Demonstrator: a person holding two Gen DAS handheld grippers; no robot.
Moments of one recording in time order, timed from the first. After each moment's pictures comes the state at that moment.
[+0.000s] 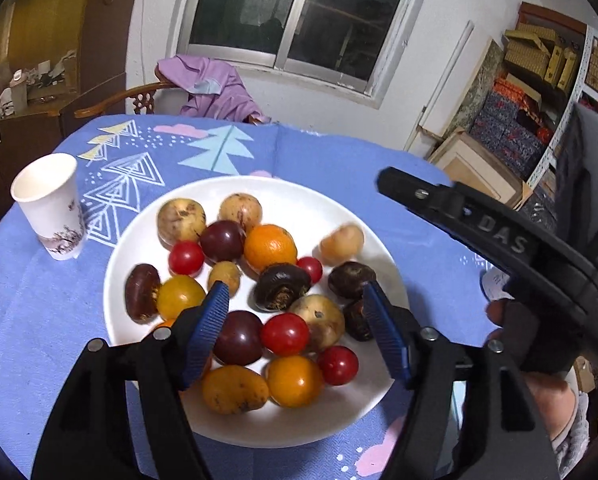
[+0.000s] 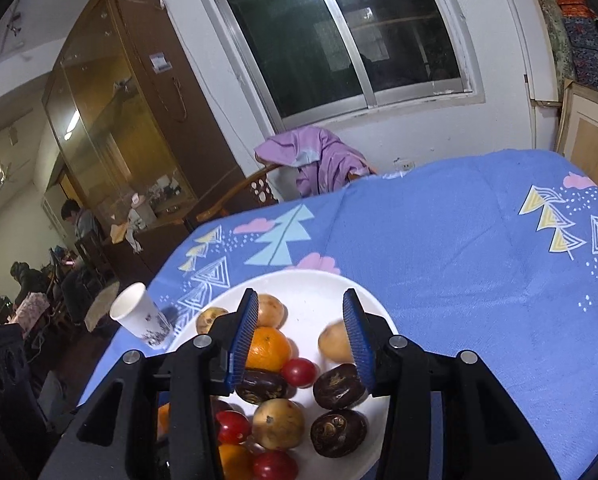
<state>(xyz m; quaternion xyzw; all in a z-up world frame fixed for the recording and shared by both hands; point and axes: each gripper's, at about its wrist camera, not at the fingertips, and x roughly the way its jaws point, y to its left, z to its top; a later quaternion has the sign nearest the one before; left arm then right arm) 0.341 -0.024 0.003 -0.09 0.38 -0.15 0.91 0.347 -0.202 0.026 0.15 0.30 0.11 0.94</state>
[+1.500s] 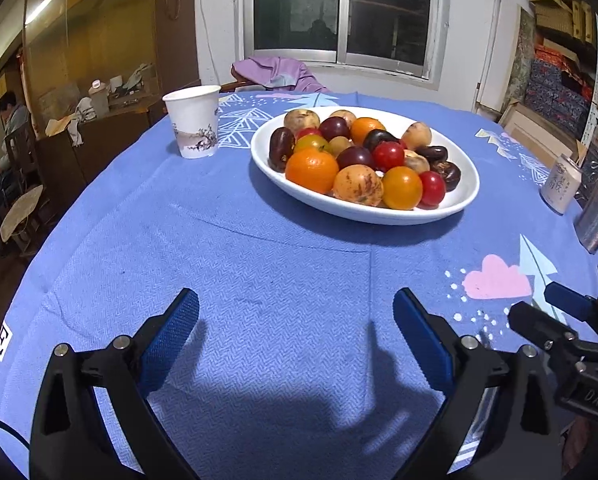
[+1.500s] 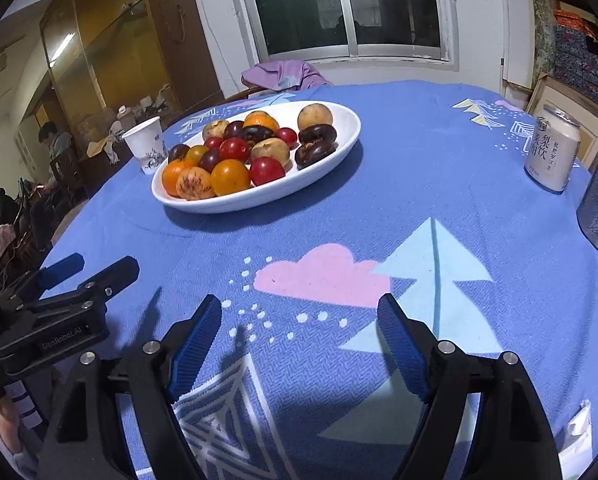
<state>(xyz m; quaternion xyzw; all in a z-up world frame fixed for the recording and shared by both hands) 0.187 0.018 -0.049 0.00 0.37 -0.03 0.93 0.152 -0.177 -0.047 0.06 0.40 0.07 0.91</state>
